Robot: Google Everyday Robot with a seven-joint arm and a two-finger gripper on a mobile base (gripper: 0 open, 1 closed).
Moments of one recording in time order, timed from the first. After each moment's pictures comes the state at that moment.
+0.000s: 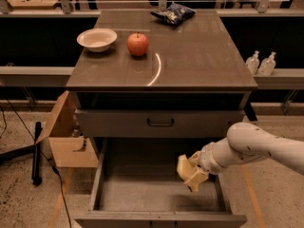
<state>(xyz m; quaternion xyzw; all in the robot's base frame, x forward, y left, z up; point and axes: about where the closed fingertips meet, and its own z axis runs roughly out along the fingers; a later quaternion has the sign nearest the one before) 0.496 -0.145 0.541 -0.59 0.75 0.17 0.22</state>
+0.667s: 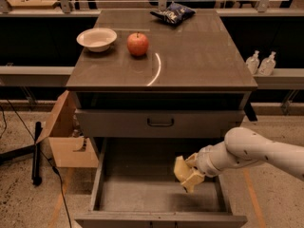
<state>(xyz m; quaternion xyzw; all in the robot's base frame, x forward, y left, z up) 0.497 -0.136 0.525 -0.58 0.75 0.18 0.24</state>
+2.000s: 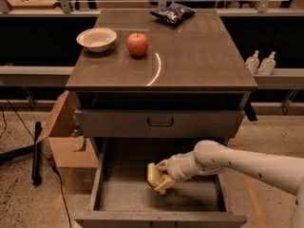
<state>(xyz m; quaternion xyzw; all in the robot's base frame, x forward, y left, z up) 0.519 -0.034 0.454 -0.65 0.66 0.21 0.31</state>
